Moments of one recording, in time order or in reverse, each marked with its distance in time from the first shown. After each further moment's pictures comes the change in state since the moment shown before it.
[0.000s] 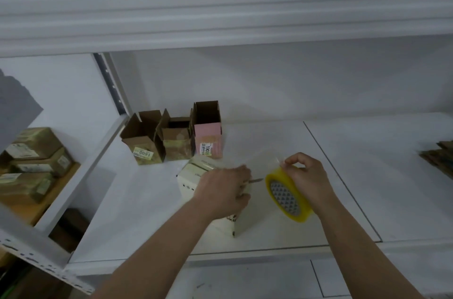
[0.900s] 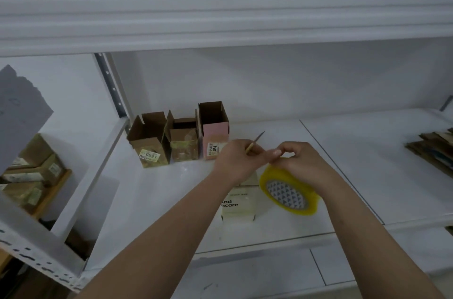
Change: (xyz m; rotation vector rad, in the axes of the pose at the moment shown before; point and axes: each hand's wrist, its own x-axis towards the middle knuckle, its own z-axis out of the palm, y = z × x) left_hand 0.012 -0.017 -0.029 -0.871 0.154 -0.179; right_hand -0.042 -0.072 0.016 -0.153 -0.157 -0.103
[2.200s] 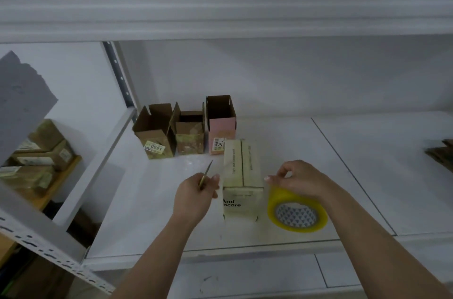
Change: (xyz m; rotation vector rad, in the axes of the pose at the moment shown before) left_hand -0.050 -0.090 -0.016 -0.083 0.308 -0.300; right_hand 0.034 0.043 0.019 -0.348 -0.282 0.074
